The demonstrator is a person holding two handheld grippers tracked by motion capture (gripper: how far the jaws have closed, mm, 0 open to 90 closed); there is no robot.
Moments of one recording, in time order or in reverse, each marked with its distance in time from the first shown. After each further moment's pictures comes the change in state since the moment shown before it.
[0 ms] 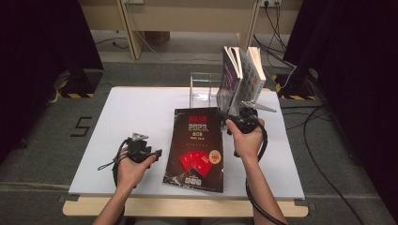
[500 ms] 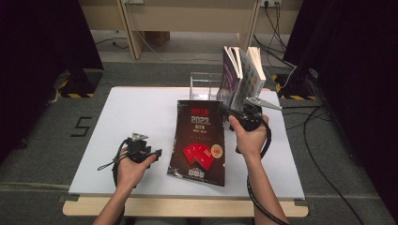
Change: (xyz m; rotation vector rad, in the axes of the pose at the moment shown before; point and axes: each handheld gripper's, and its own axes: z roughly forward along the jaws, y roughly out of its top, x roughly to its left) left arm 0.000 0.000 -0.001 -0.003 -0.001 -0.003; right arm 0.008 0.014 -0.014 -0.082 0.021 -0.043
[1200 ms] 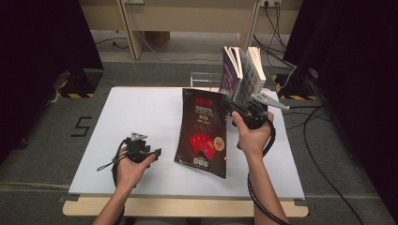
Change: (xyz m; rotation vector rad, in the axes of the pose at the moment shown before) left arm 0.001 0.000 -0.001 -0.014 0.007 -0.001; right arm 0.011 0.016 -0.015 -0.115 -0.003 -0.059
